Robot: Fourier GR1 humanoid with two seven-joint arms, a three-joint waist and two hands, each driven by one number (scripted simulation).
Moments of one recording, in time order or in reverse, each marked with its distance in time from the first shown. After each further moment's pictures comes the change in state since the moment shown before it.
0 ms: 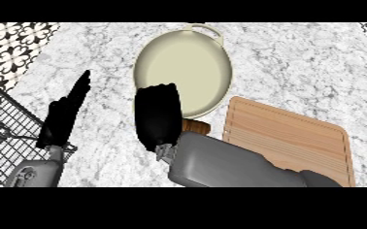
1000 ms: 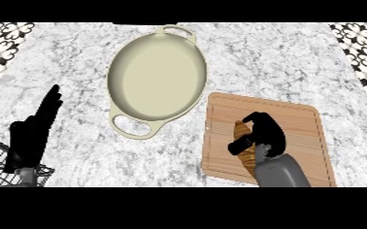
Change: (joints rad) left arm 0.153 0.037 0.093 -0.090 0.031 0.025 -0.017; right arm 0.745 -0.013 -0.677 -0.142 0.021 0.026 0.053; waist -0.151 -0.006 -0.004
